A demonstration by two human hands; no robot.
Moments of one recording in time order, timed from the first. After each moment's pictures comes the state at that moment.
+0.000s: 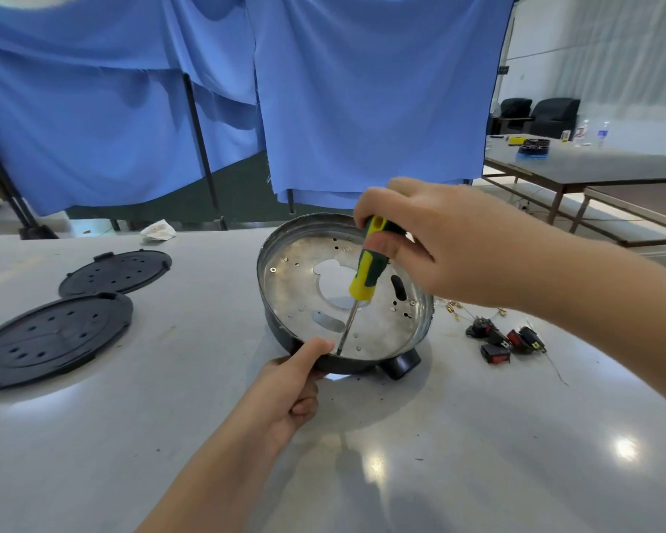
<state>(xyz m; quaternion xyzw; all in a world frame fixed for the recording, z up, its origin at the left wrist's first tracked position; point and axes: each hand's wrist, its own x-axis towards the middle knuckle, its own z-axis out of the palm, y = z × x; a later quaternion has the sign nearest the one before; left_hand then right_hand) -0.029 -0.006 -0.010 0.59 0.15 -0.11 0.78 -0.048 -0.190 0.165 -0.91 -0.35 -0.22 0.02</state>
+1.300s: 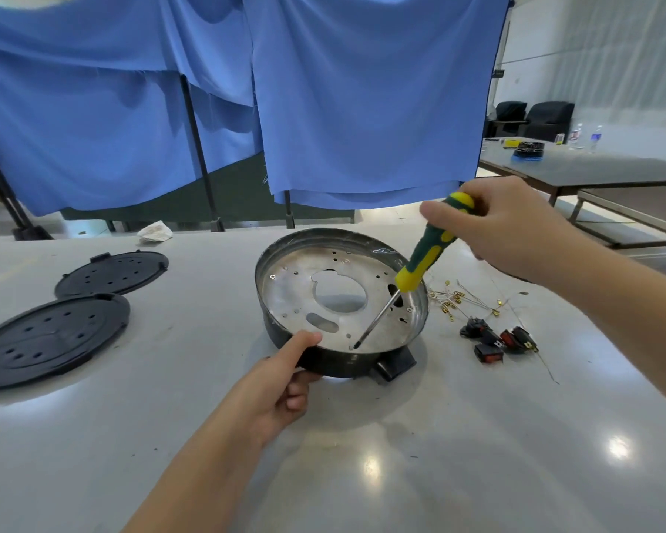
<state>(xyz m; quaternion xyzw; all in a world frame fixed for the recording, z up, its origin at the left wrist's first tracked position) -0.028 0.004 -0.002 0.57 0.17 -0.15 0.79 -0.012 -0.240 0.146 -0.92 -0.10 -0.23 0.29</state>
